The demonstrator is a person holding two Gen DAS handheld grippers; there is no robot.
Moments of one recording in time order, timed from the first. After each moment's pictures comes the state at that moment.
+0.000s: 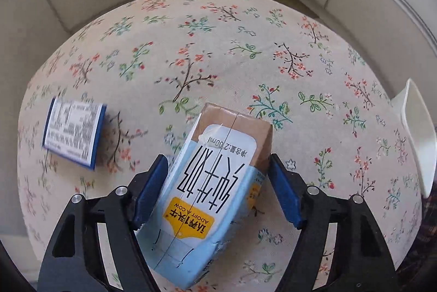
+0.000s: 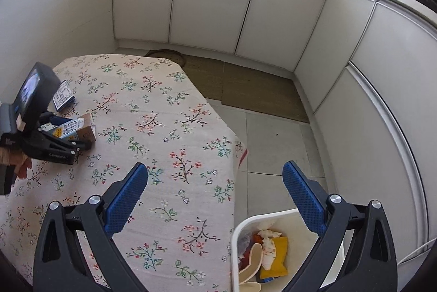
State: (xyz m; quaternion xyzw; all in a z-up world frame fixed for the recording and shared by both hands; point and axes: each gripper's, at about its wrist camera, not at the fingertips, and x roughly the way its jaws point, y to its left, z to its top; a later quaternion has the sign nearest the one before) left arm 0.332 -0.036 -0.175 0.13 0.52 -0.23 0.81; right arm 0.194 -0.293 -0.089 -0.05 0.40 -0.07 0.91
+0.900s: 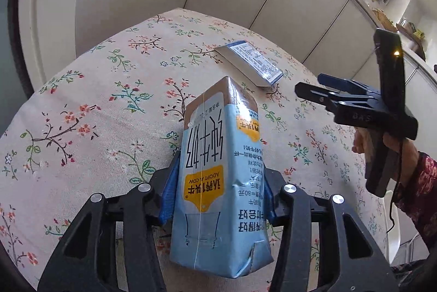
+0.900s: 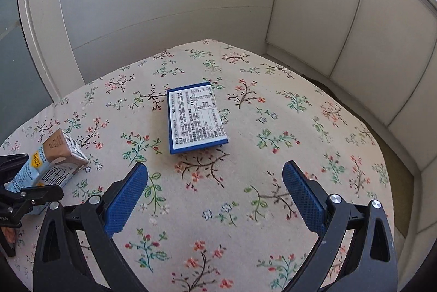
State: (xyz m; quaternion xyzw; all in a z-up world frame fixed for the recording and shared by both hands) left arm 0.214 0.142 -0.177 -0.19 0.39 -0.09 0.90; right arm 0.357 -0.074 -0.159 -0.15 0.37 0.30 0.87
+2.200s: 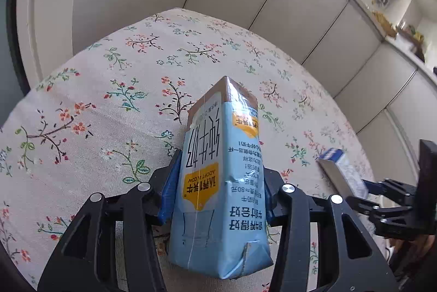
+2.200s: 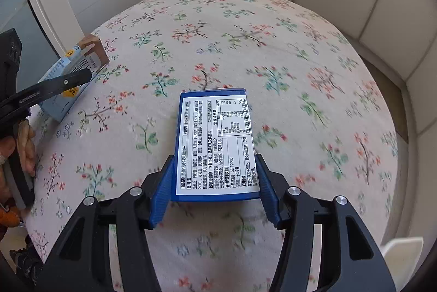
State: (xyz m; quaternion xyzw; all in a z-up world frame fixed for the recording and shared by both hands) left arm 0.221 0.128 -0.175 -0.16 0.40 -0.08 0.90; right arm 0.220 -0.169 -0.174 -0.07 0.49 0.19 0.85
